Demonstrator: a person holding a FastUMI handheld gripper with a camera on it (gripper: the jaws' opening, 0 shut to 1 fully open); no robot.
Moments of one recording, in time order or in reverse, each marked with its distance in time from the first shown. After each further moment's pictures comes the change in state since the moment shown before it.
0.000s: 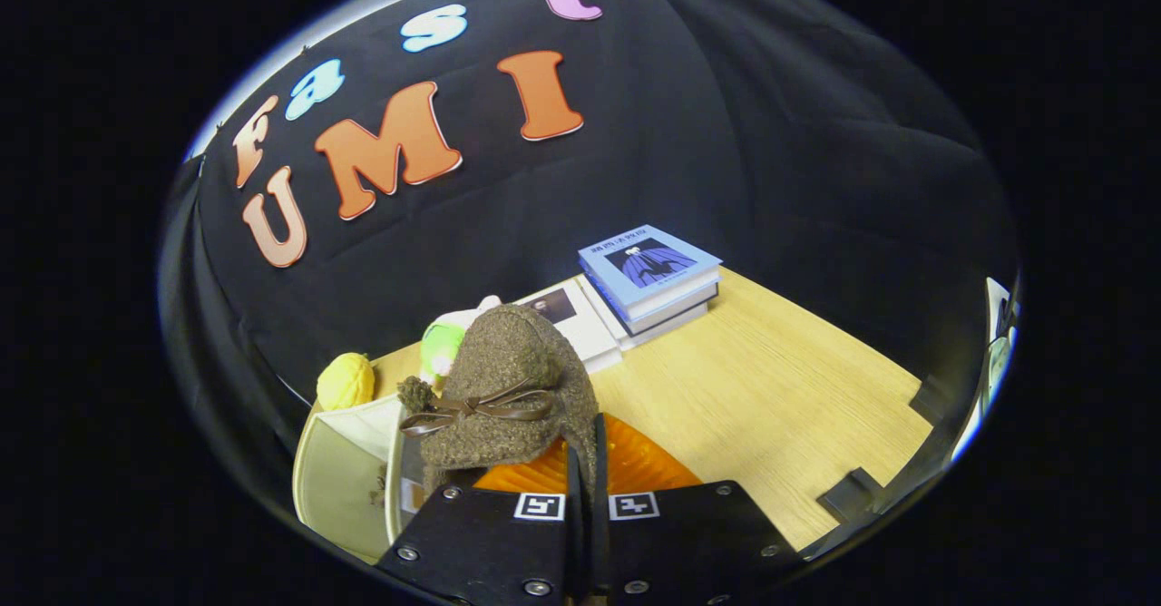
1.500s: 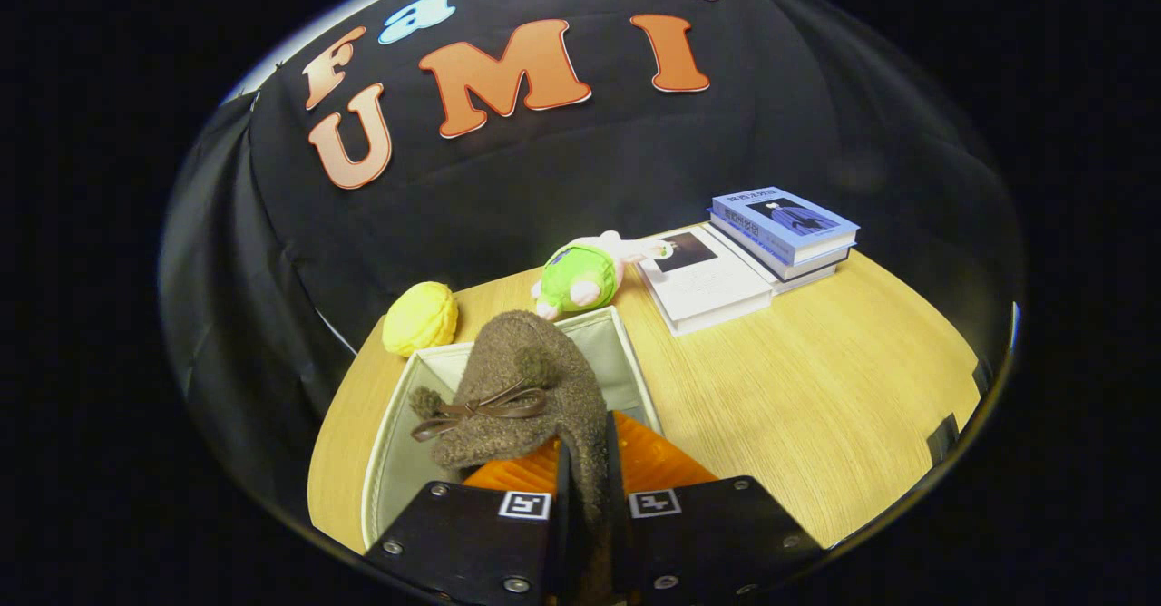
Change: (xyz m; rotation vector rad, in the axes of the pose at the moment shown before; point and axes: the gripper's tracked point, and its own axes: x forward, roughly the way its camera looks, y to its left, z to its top) arm 0.014 0.173 -0.092 -0.128 0.132 0.130
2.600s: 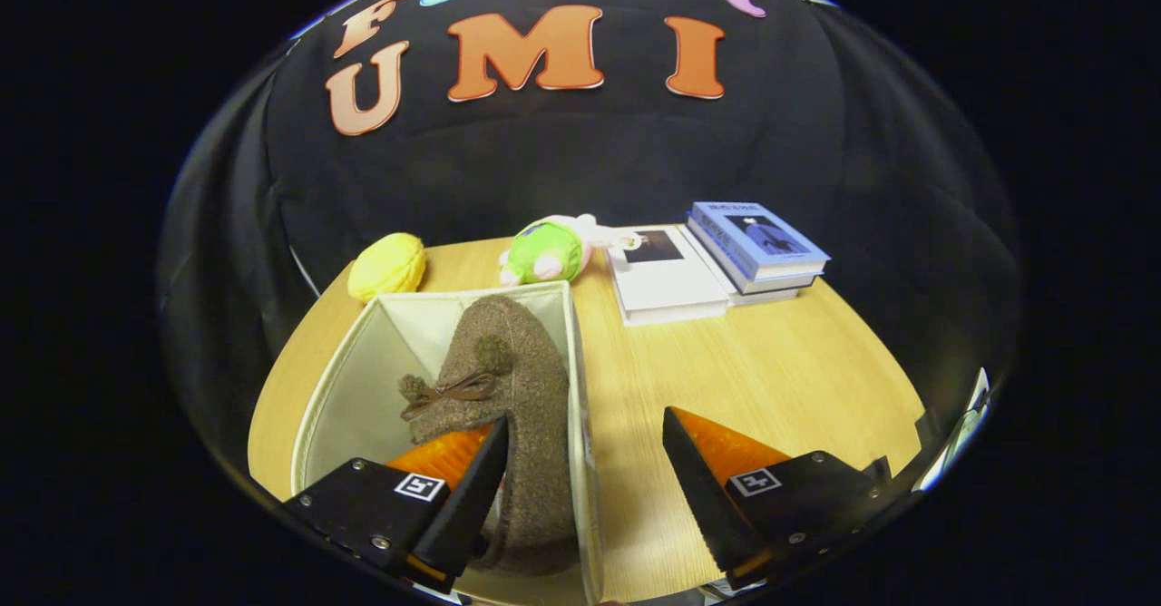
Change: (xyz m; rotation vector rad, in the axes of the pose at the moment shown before) arm -0.018 -0.051 -0.024 -0.224 0.115 -0.084
